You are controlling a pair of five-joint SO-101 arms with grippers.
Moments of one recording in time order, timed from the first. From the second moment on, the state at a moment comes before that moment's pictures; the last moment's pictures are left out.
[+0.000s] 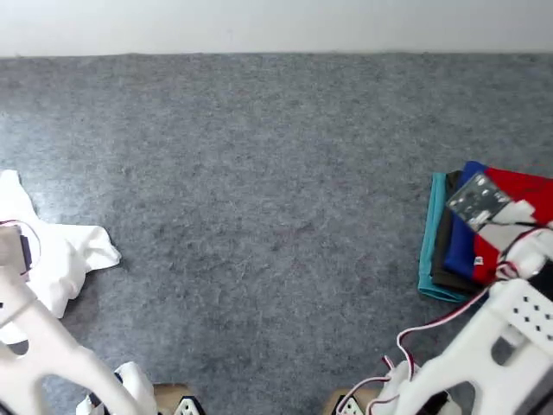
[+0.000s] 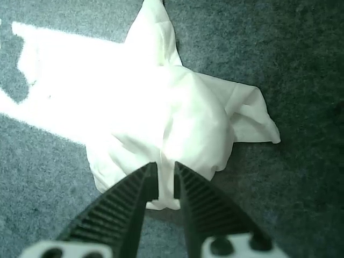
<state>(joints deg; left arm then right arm) -46.1 -33.5 19.2 86.4 -22.6 40.9 -38.8 40.3 56.7 83.4</state>
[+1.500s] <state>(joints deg) -42.9 -9.7 23.3 86.4 -36.9 19.7 -59.1 42.5 93.1 33.6</state>
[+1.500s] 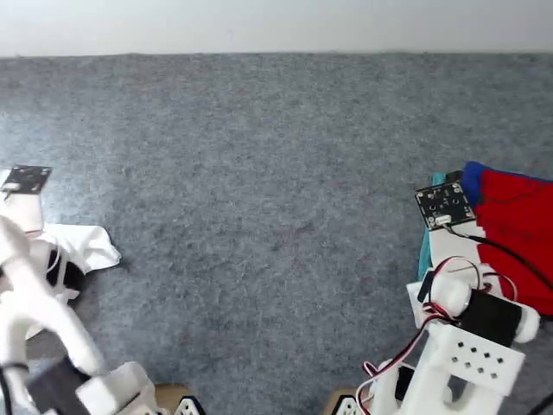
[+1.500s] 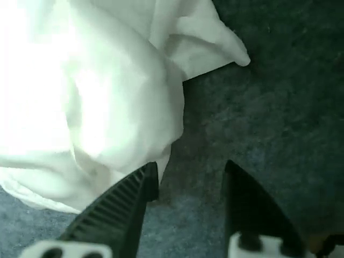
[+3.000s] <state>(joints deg) -24.1 16.1 17.0 69.7 -24.3 19.7 -59.8 42.5 99.8 33.5</state>
